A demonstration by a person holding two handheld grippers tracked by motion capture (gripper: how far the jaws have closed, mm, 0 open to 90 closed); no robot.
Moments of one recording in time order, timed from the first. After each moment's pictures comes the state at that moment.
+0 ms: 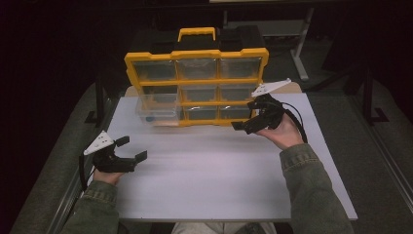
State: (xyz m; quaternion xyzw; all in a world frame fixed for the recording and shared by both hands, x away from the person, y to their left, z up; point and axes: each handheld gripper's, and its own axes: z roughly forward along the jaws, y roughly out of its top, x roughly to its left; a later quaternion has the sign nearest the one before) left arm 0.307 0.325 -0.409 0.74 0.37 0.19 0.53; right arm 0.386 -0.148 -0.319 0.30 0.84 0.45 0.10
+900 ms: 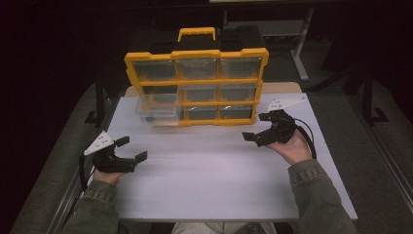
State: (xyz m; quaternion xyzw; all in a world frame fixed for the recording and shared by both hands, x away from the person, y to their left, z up) left arm 0.307 0.324 -0.409 0.74 0.37 0.19 0.53; right arm 0.362 -0.178 -0.353 0.33 0.81 0.47 0.11
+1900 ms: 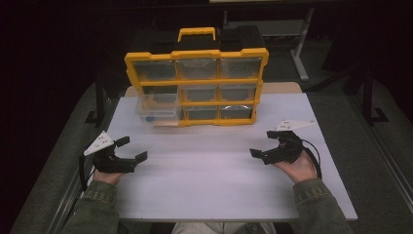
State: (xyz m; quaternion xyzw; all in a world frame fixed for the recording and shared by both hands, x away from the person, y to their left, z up) left arm 0.306 0.324 -0.409 0.74 0.37 0.19 0.53; right arm 0.330 -0.200 -0.398 0.36 0.80 0.47 0.11
